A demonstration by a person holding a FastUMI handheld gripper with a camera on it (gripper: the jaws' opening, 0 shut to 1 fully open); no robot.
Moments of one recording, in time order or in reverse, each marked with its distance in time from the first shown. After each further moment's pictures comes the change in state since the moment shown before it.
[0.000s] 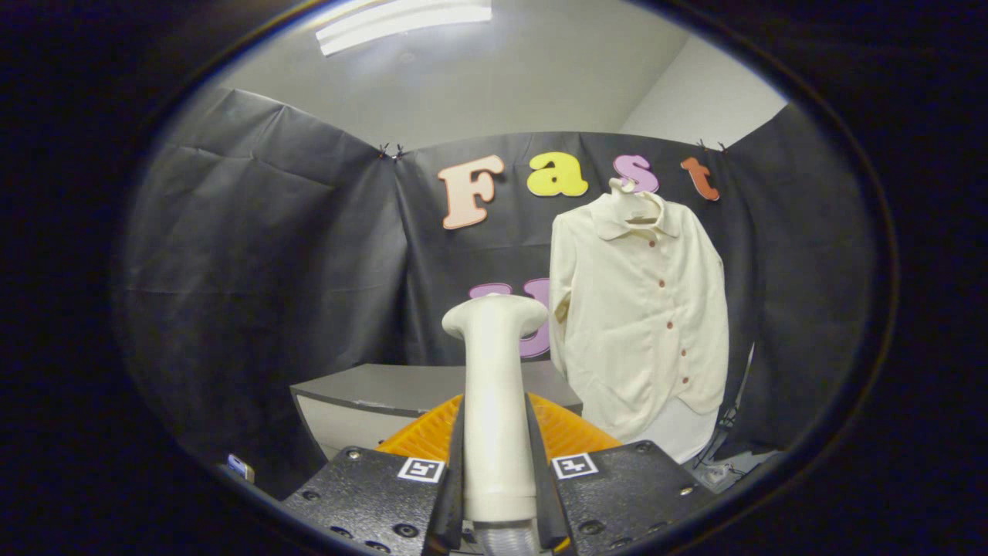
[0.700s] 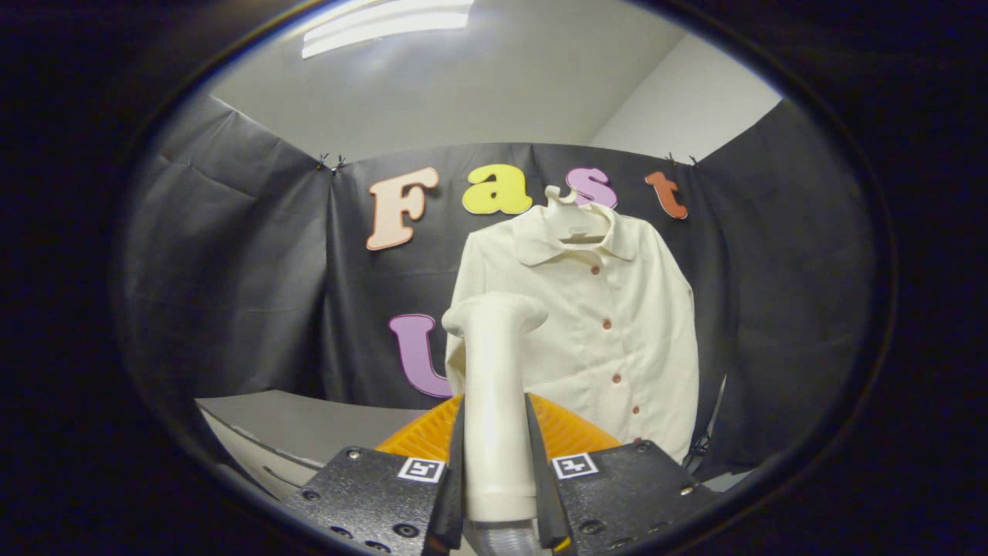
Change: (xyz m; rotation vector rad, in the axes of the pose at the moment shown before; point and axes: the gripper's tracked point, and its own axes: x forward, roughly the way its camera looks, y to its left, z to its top) arm 0.137 -0.155 0.026 -0.030 -0.095 -0.152
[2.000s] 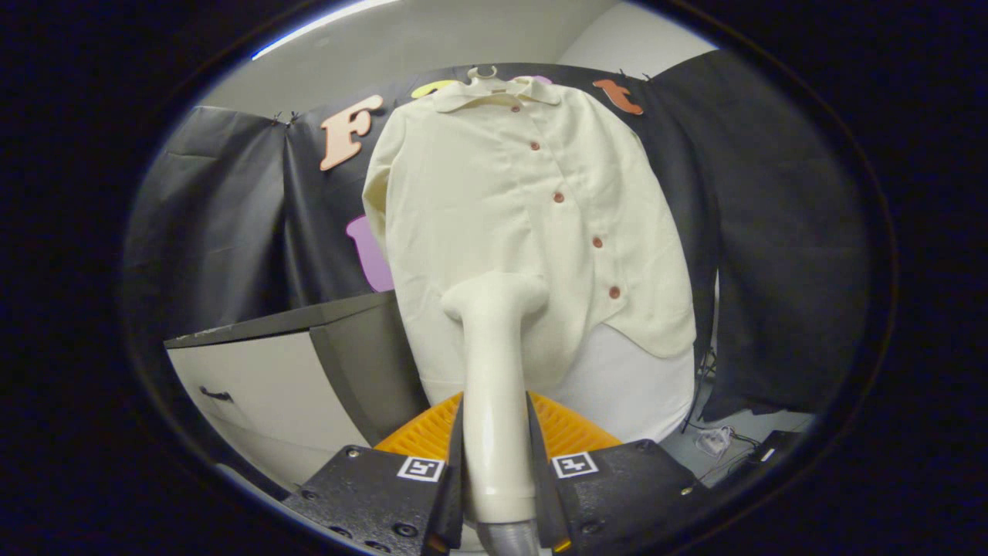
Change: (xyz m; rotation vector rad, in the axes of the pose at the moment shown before) arm -0.047 -0.062 -0.224 0.133 0.295 -0.035
